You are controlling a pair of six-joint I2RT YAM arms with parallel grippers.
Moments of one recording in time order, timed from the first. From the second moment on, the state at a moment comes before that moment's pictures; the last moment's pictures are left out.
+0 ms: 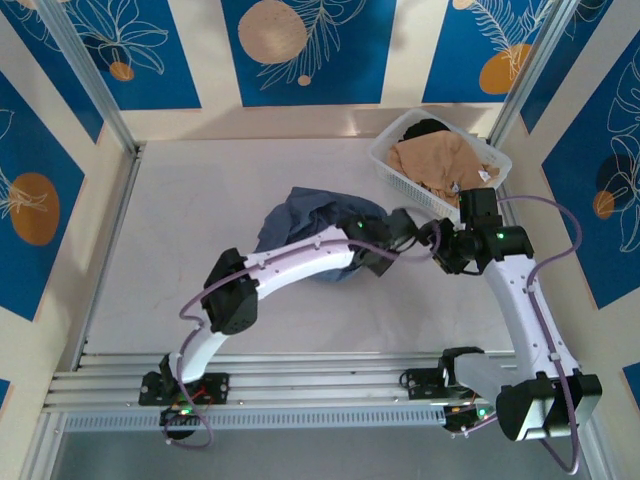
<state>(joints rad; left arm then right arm) -1.10 2.19 2.13 -1.00 -0.32 -0.25 0.07 1.06 1.06 -1.05 -0.22 0.89</state>
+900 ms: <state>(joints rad) -0.21 1.49 1.92 -0.98 0.01 -0.62 0.40 1.40 1.09 -0.90 -0.25 0.91</state>
